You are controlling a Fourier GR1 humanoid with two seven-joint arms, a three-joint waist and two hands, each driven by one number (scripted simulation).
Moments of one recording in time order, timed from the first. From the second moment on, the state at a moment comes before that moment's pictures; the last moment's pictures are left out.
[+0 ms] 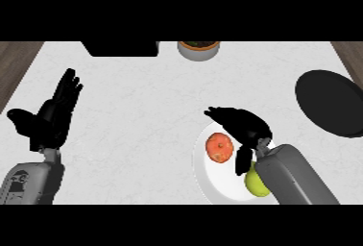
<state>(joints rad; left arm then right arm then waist) -0.23 0.23 0.07 -1.45 0.06 0.08 0.06 -0.43 -0.21 0.39 -1.39 0.81 0.57 0.20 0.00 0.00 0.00</state>
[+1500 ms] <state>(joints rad) -0.22 0.19 0.10 -1.50 0.01 0.06 0.10 -0.47 -0.07 0.36 -1.09 1.06 0.47 0.01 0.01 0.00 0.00</state>
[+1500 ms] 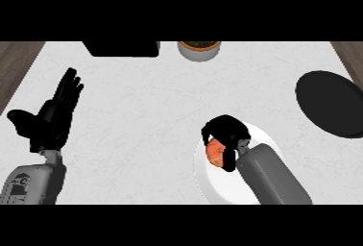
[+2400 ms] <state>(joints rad) -0.23 0.19 0.11 -1.48 0.01 0.06 0.09 -0.62 0.00 0.20 -1.19 1.18 -0.07 0.79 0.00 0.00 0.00</state>
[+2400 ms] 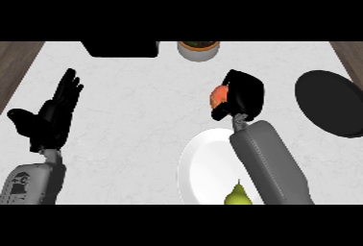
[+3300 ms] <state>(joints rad) -0.23 0.19 0.12 -1.47 0.01 0.05 0.08 -0.60 -0.27 -0.18 -1.22 0.97 -0.35 0.57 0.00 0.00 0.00</state>
